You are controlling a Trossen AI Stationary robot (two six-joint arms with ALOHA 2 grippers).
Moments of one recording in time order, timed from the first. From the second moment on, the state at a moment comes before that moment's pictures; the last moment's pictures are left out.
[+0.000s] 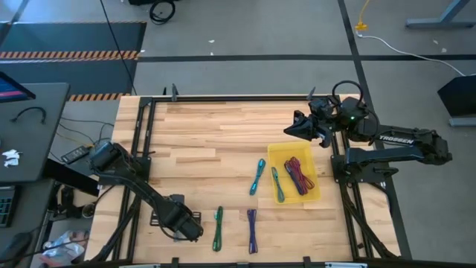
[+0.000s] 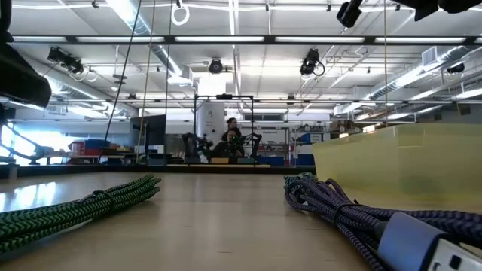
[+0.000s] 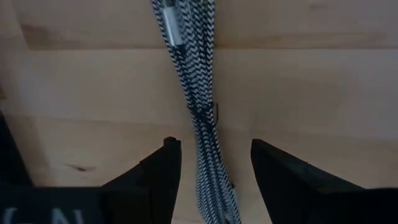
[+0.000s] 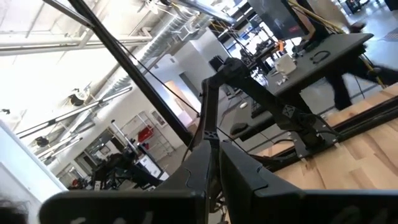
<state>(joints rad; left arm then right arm) -0.71 1.82 1.12 -0.90 0.15 -2.25 -0.30 0.80 0.65 0.37 -0.54 0.77</state>
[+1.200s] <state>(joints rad) -0.31 1.29 1.04 -0.55 -0.73 -1.27 -0.30 0.80 0.65 0.34 -0.53 0.67</state>
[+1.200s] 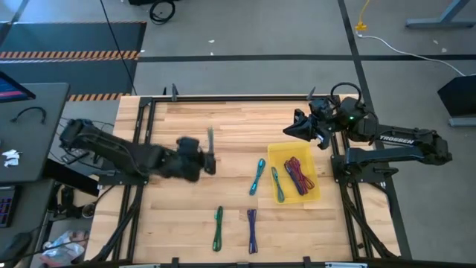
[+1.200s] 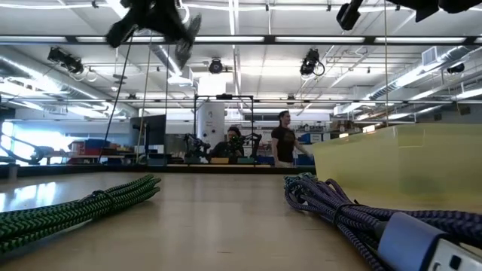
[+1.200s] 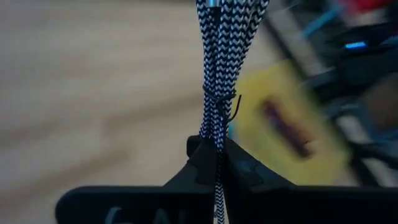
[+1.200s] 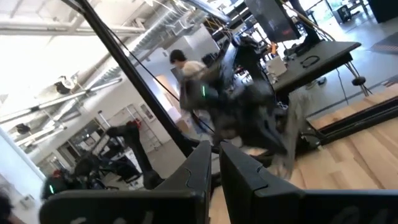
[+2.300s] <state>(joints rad) 0.04 1.25 1.04 0.04 -0.04 -0.58 -0.32 1.49 1.00 0.74 -0.67 0.65</state>
